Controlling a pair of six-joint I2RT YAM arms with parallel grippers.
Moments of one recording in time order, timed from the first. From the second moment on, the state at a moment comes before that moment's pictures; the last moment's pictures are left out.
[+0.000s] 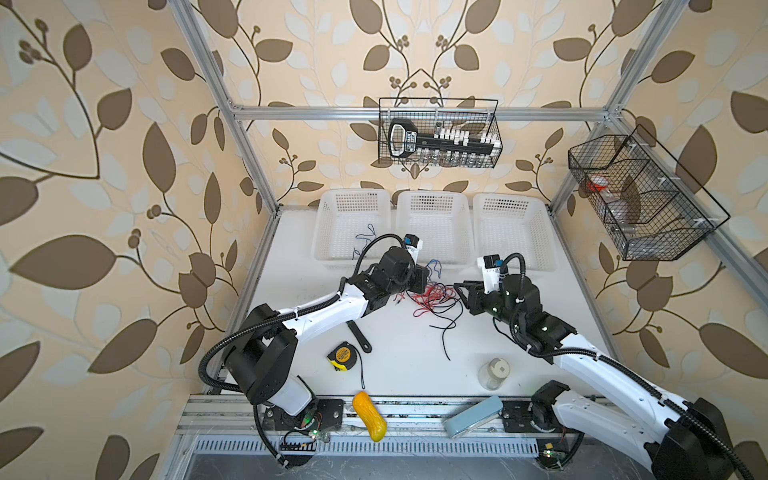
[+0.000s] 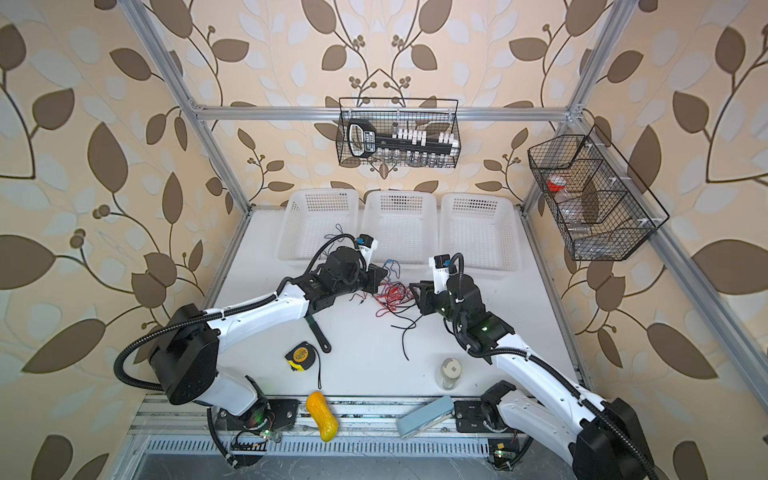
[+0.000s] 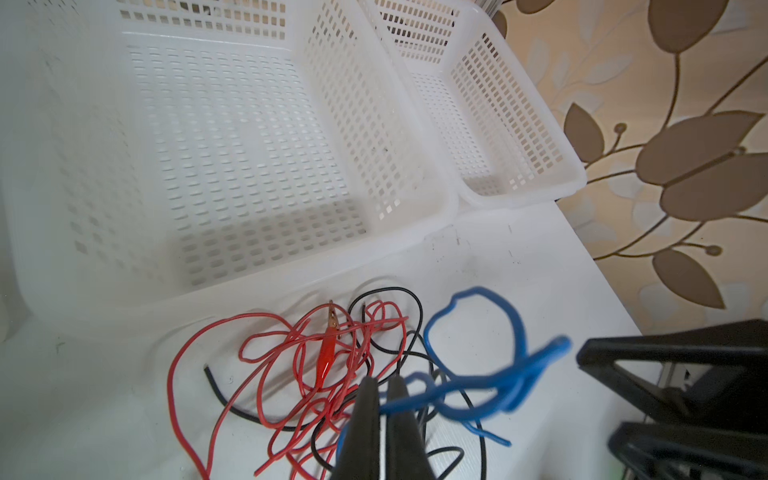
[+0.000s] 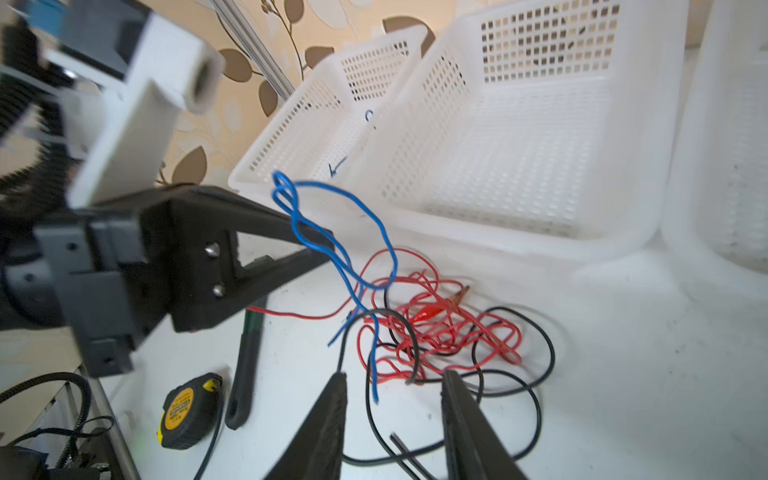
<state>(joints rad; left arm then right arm) -0.72 1.53 1.01 -0.01 0.09 -0.47 0.52 0.98 0.54 -0.01 -0.08 0.40</state>
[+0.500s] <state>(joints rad) -0.72 1.49 1.01 -0.02 0.10 -0.46 0.52 1.15 0.48 0.14 -0.14 0.45</state>
